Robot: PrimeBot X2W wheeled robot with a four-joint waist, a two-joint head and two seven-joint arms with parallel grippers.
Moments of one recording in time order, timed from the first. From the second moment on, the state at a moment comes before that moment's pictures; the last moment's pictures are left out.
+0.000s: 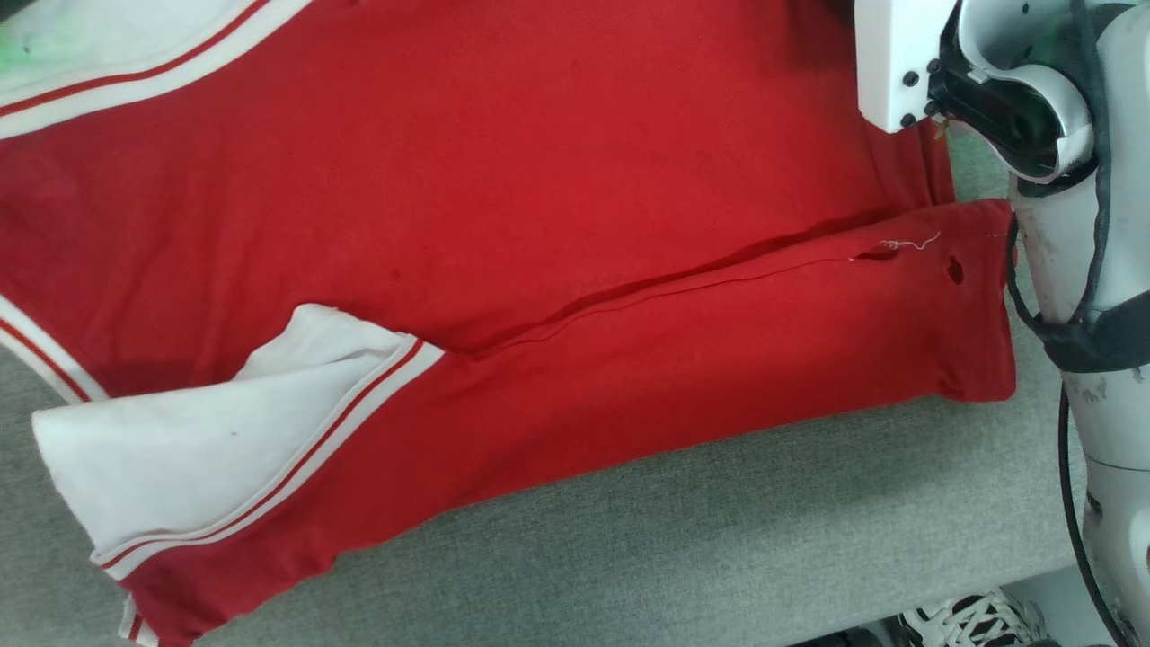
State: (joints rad) left arm -1.42 1.03 -1.04 0.32 -1.39 -0.13 0.63; right arm -1.08 -0.20 0.27 0.31 0.42 0.13 0.83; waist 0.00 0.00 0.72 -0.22
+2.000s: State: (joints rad) left arm -0.48 0.91 -0.91 0.03 -1.27 -0.13 -0.26; right arm -0.28 -0.38 0.04 0.00 0.46 0.13 0.66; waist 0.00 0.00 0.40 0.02
